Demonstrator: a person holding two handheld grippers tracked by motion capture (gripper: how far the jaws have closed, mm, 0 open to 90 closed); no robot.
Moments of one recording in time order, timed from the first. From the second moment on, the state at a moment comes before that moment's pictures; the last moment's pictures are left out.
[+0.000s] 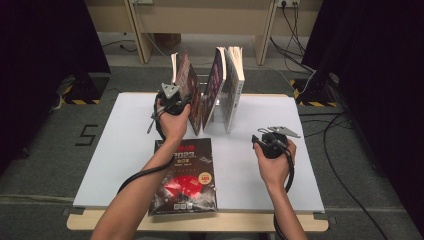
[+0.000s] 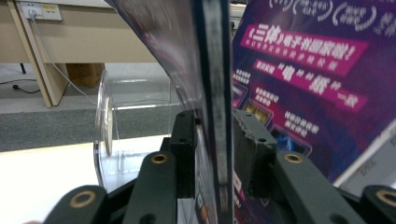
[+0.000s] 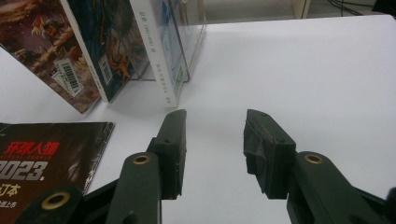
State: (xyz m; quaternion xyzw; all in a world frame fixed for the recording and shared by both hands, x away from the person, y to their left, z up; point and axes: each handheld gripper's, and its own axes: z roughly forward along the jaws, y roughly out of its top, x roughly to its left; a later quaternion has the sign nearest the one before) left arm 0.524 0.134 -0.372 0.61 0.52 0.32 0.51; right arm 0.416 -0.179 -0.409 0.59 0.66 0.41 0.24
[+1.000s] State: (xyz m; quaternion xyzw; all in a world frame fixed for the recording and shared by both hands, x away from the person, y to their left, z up) left arm 0.537 0.133 -0.370 0.60 0.54 0.30 0.51; right arm 0.416 -0.184 -0.412 0.59 0.66 0.40 0.22
